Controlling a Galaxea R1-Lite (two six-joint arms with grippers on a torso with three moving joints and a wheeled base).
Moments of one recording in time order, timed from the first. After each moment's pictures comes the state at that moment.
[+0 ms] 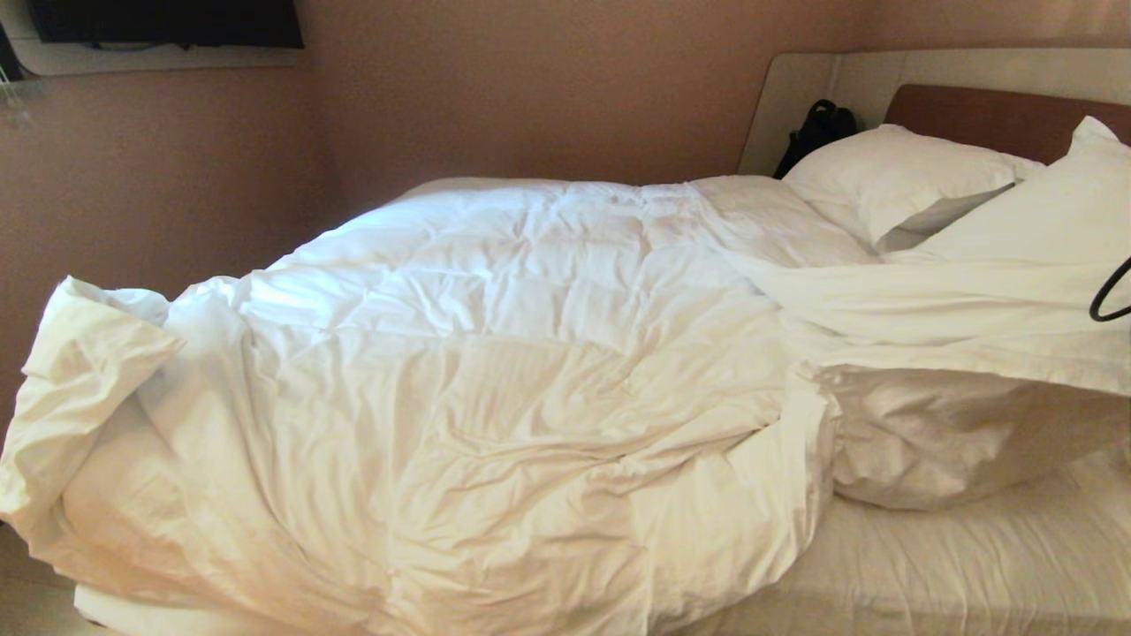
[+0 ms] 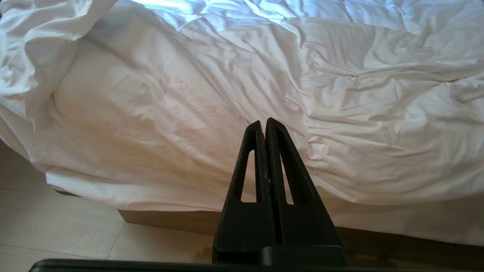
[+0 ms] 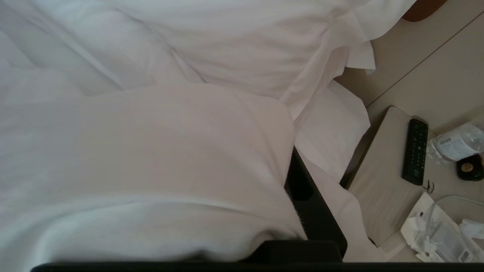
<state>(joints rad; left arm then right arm) 0.00 0.00 0.00 0.00 0.00 -0.03 -0.49 1.77 -1.49 0.16 -0.56 0.10</state>
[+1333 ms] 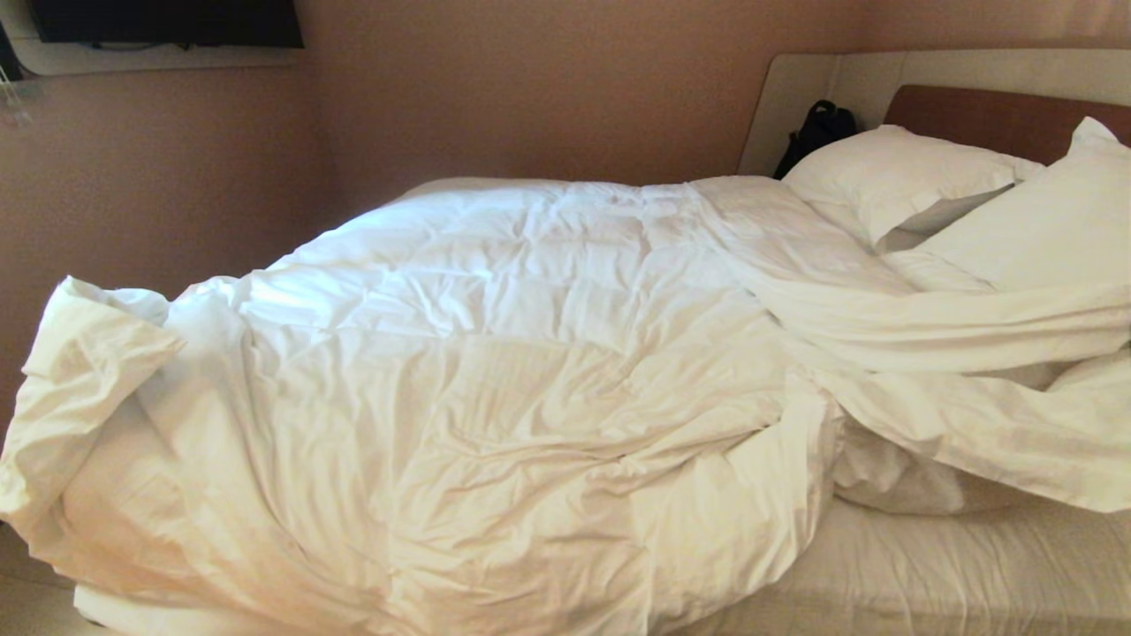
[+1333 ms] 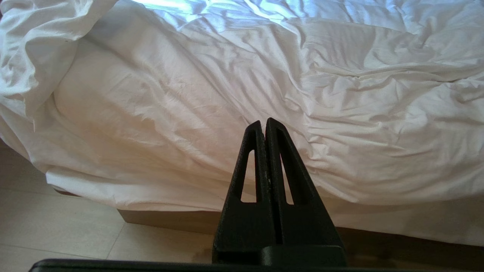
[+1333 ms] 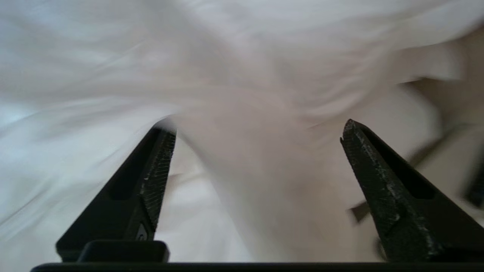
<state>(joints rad) 0.00 0.00 0.00 0.00 0.00 -0.03 -0.50 1.51 -1.47 0.36 -0.19 0.10</state>
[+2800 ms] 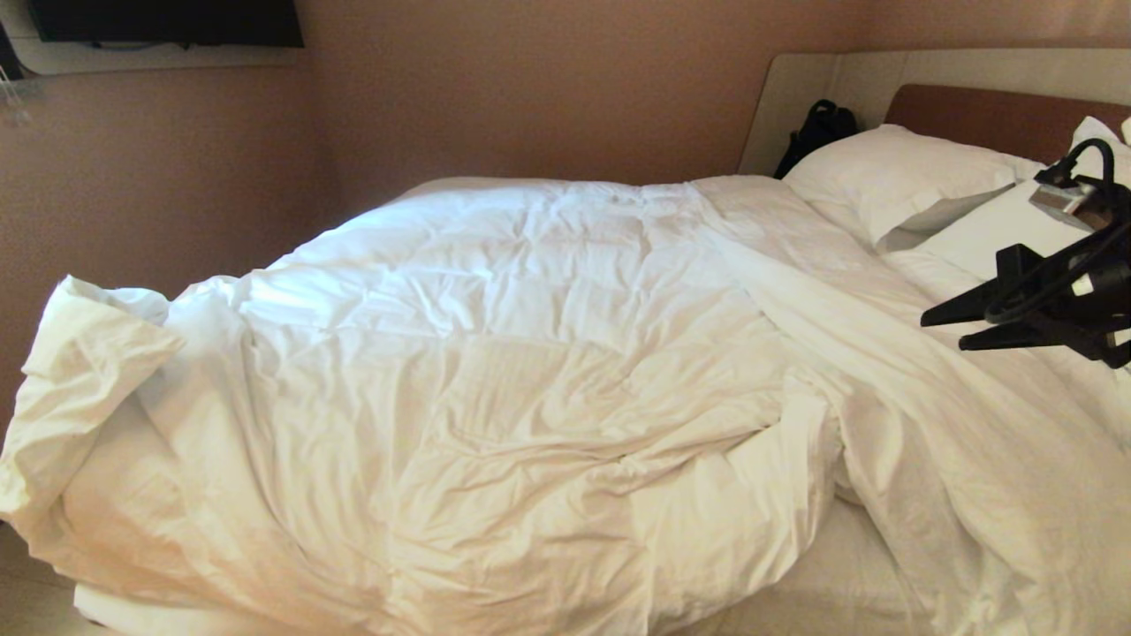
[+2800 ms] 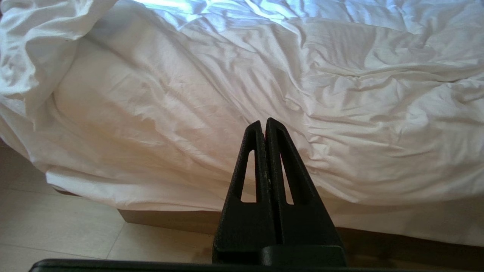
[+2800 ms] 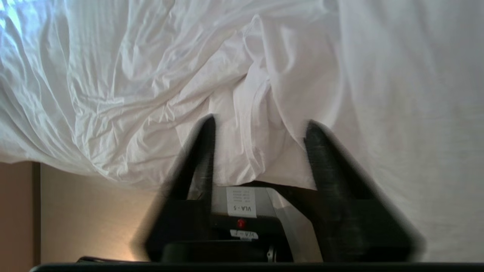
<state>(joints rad) 0.00 0.00 0.00 0.00 0.00 -0.03 -0.07 1.60 -1.55 0.72 0.33 0.28</state>
